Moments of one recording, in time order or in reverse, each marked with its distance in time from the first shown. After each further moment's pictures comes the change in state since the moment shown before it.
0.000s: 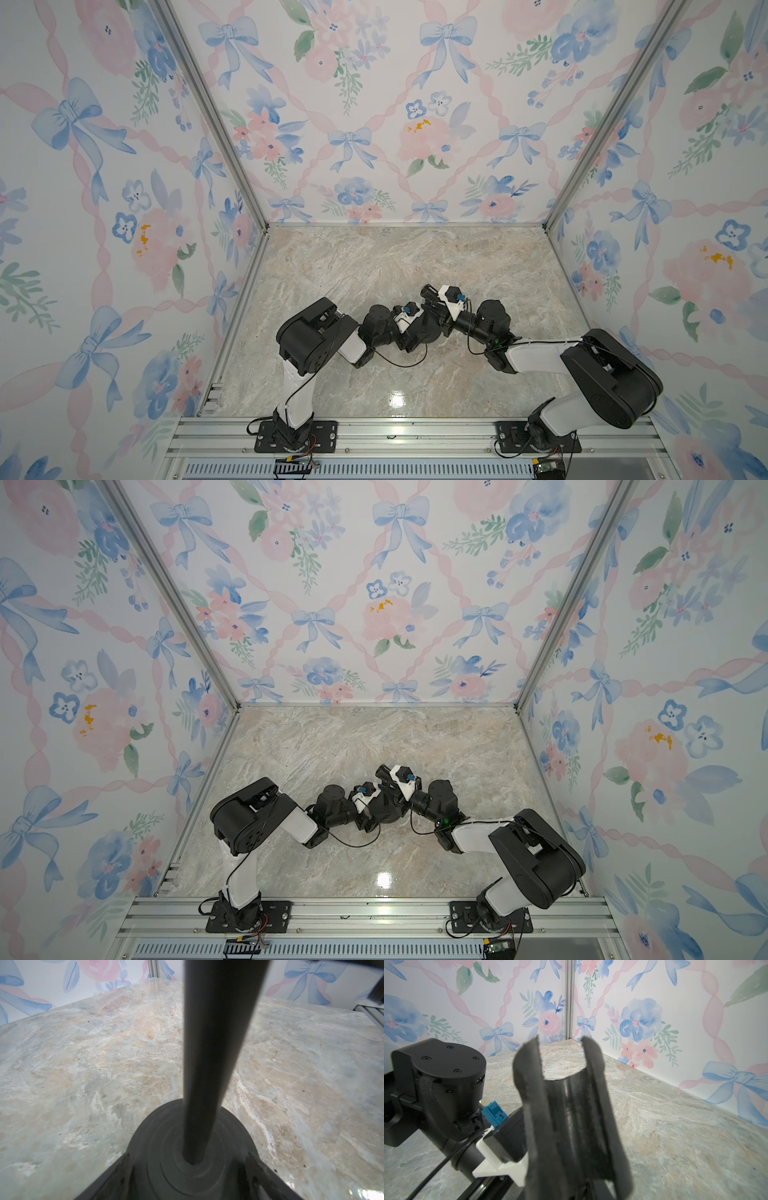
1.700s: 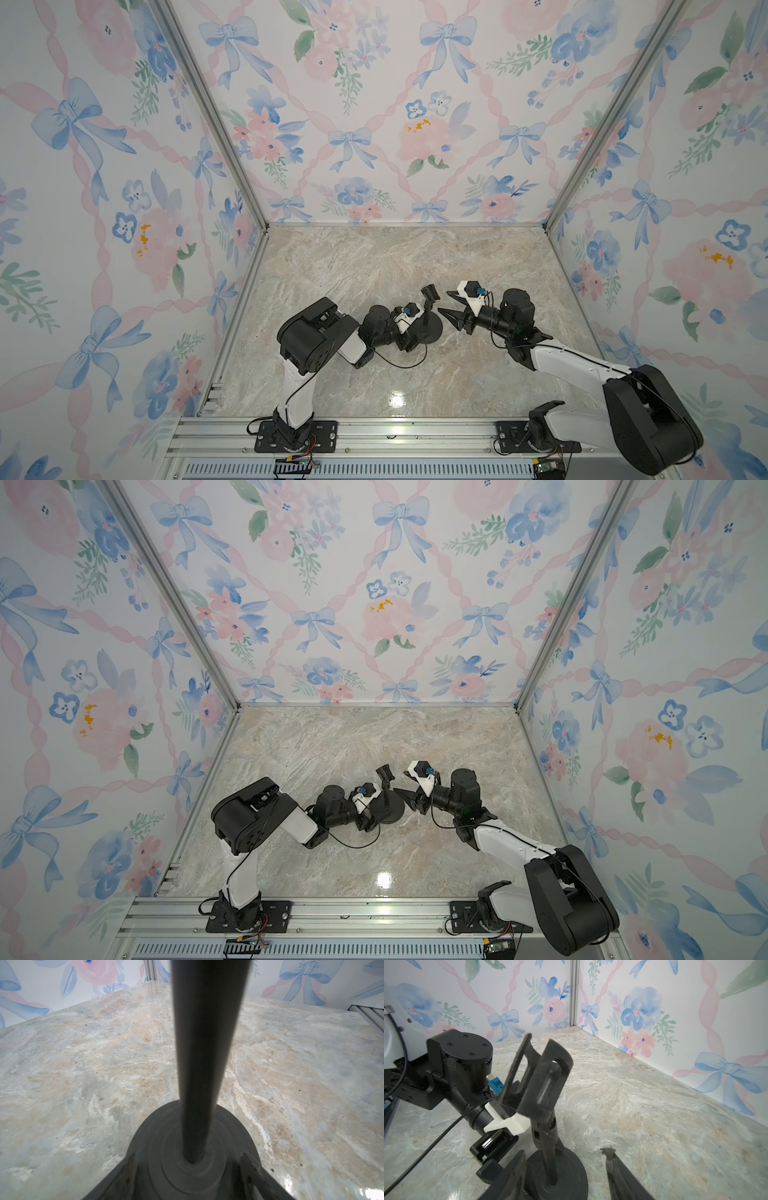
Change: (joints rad) left arm 0.002 0.007 -0.001 0.015 0.014 0.004; right arm -0.245 -0.194 0.078 -0.445 -0.378 -0.135
